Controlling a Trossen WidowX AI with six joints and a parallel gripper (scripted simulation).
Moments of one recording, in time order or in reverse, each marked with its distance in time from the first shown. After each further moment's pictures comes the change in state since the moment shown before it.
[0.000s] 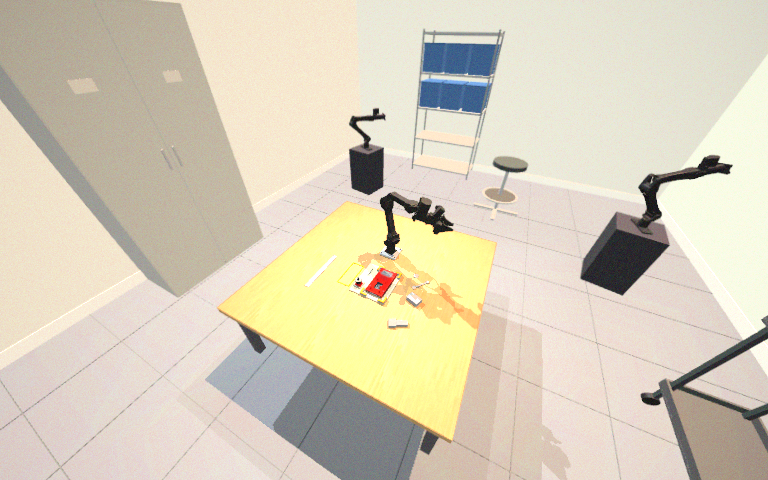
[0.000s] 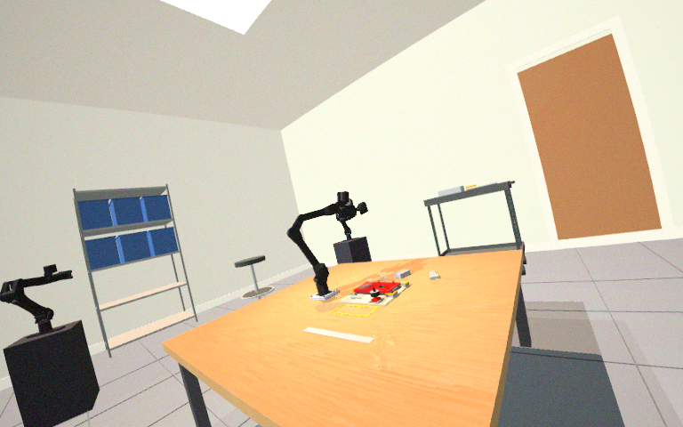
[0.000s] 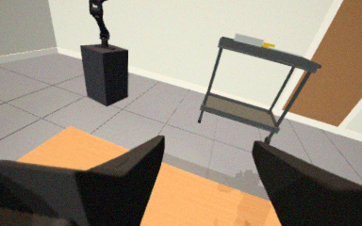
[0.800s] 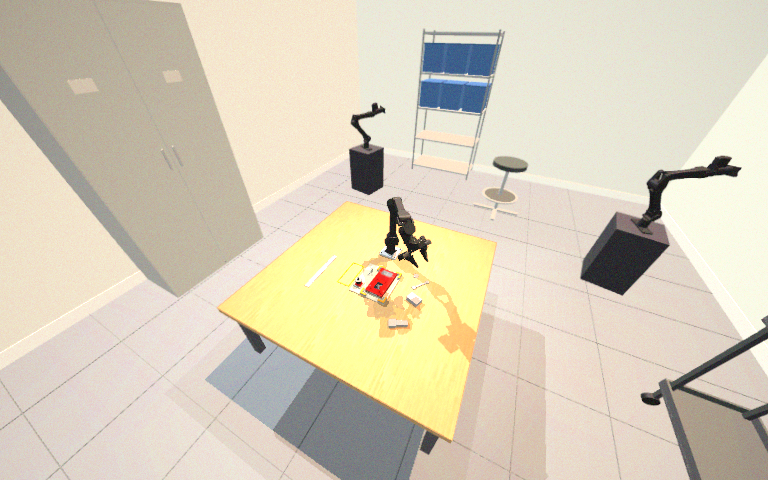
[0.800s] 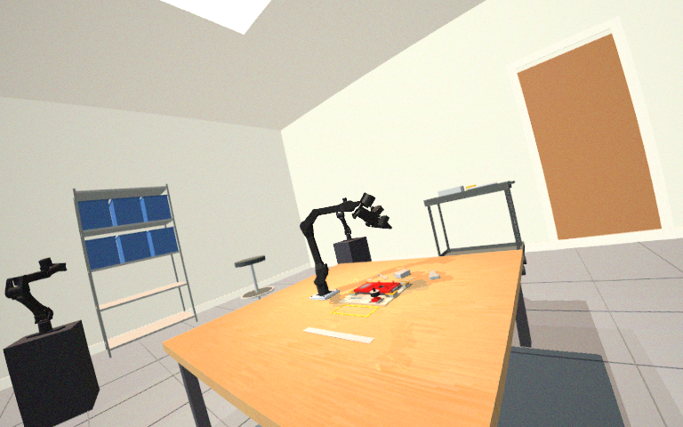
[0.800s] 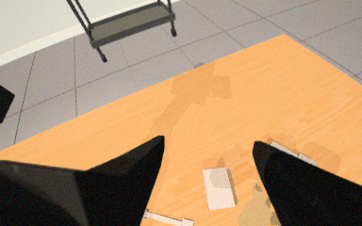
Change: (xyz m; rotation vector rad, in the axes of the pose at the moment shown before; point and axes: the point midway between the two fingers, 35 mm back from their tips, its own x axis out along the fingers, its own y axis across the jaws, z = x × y) arm -0.080 -0.170 -0.148 0.526 0.463 -0.549
